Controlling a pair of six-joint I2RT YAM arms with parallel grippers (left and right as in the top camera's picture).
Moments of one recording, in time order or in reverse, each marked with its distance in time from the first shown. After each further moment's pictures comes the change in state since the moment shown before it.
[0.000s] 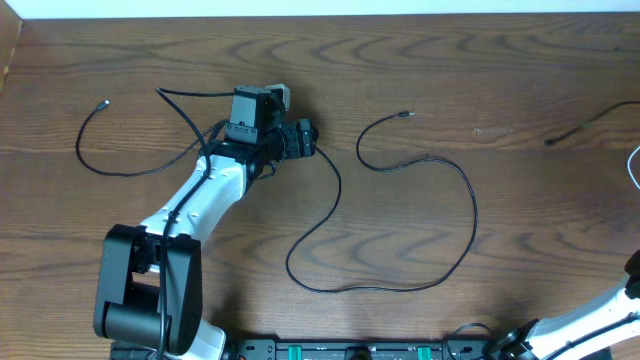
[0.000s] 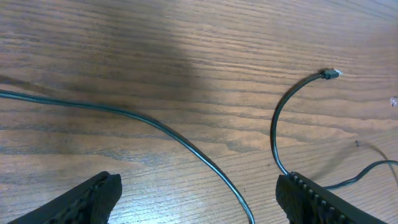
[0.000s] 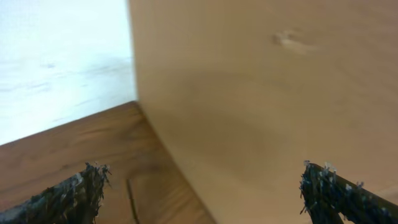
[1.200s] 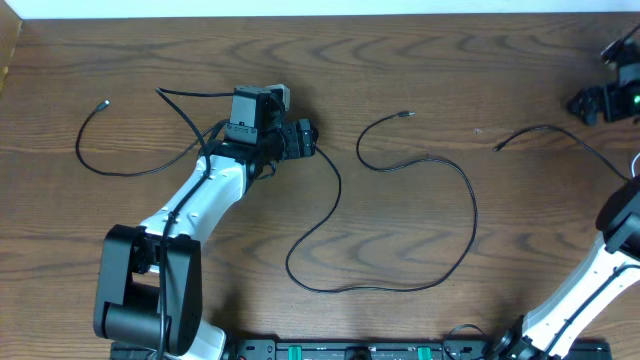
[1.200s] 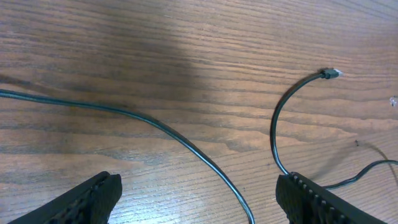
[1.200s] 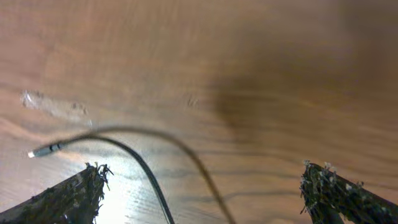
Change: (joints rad) left arm 0.000 -0.002 0.000 -0.002 0.000 0.000; right arm 0.264 0.282 -0.001 -0.644 -0.317 -0.538
